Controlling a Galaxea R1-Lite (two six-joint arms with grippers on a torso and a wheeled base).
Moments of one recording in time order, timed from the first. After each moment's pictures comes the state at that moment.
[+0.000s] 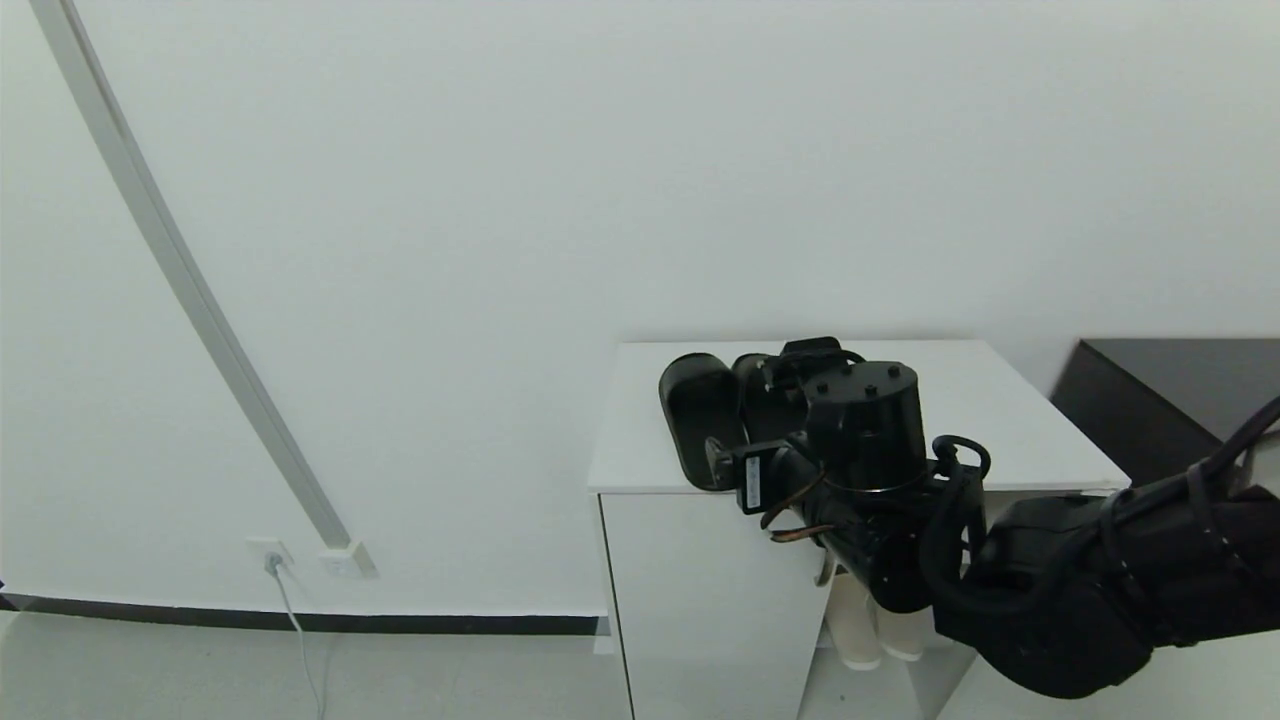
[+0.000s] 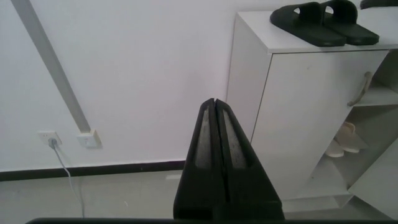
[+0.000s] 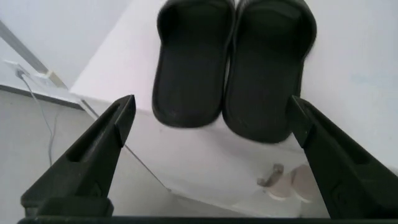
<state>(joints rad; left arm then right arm) 0.00 0.00 0.00 0.00 -0.04 0.01 0.83 1.93 -1.01 -0.64 -0.55 0.19</state>
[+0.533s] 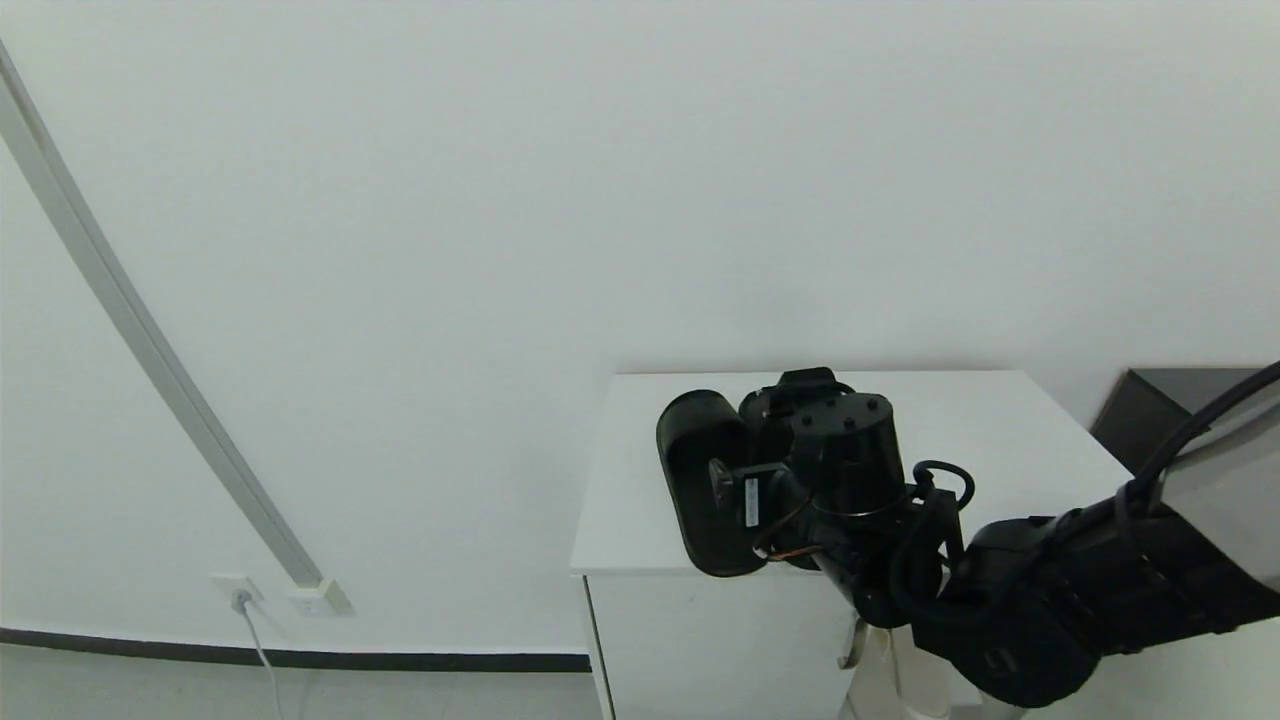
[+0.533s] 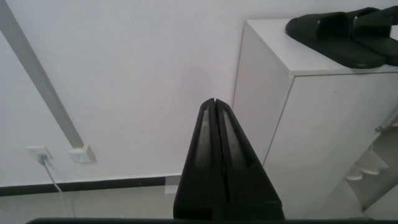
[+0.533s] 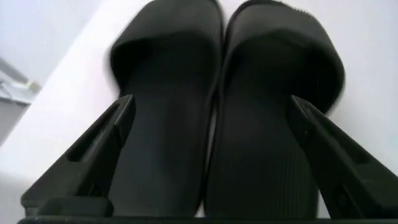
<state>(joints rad) 0.00 0.00 0.00 0.00 -0.04 0.00 0.82 1.99 -0.98 -0.71 -0.55 0.22</state>
